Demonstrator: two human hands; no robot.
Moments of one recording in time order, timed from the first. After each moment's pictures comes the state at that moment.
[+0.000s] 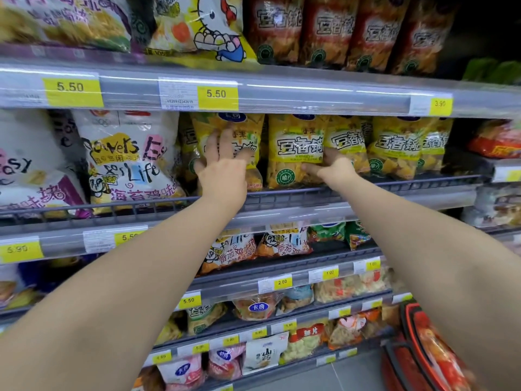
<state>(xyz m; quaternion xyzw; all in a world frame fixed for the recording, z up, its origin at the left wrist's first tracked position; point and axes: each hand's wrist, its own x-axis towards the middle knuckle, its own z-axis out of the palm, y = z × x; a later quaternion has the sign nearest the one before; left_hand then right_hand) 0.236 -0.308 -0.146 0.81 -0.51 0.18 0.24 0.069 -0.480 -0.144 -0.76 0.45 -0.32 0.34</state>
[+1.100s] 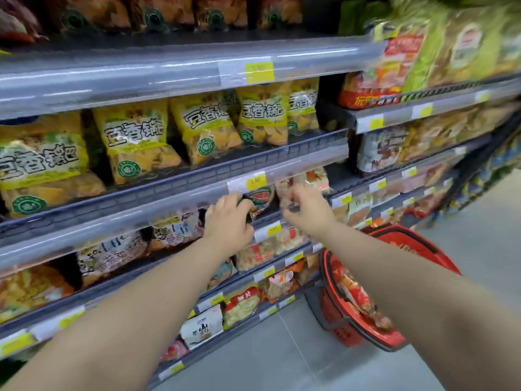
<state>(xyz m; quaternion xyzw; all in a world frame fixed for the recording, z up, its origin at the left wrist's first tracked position) 0.001 -0.397 -0.222 0.71 -0.70 0.00 0.11 -0.191 -0.477 -0.220 -0.84 0.48 -0.23 0.13</state>
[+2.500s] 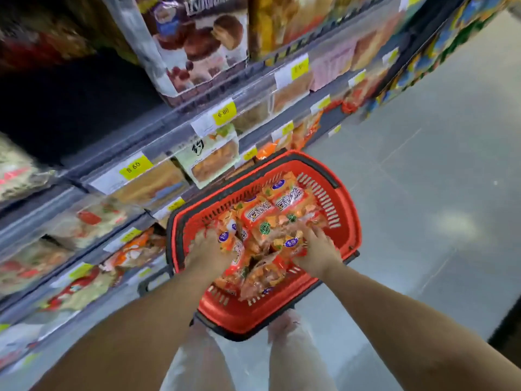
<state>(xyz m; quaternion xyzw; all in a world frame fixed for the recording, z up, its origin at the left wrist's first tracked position) -0.438 -0.657 -0.494 0.76 -0.50 -0.41 -0.09 -0.682 -0.668 -0.485 -0.60 0.70 0.16 0.35</state>
